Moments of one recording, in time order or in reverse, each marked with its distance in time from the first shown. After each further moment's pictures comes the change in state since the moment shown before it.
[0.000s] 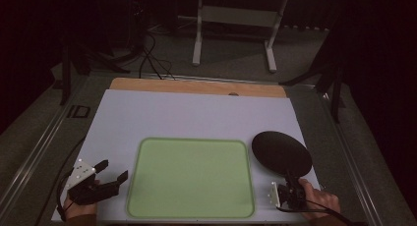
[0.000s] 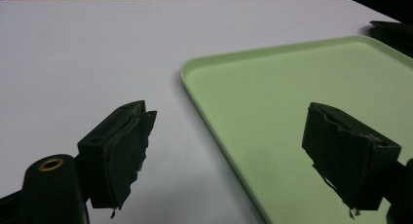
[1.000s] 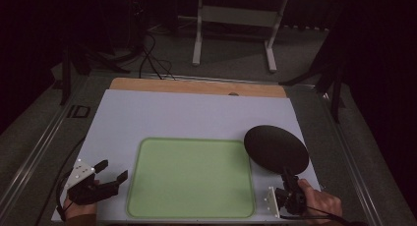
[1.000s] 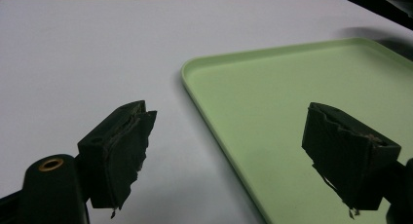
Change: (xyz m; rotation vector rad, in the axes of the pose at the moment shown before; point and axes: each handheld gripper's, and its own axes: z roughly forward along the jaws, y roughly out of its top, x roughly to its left) left arm 0.001 0.000 0.000 -0.004 -0.002 -0.010; right arm -0.022 0.019 -0.042 -0.104 -0.123 -0.021
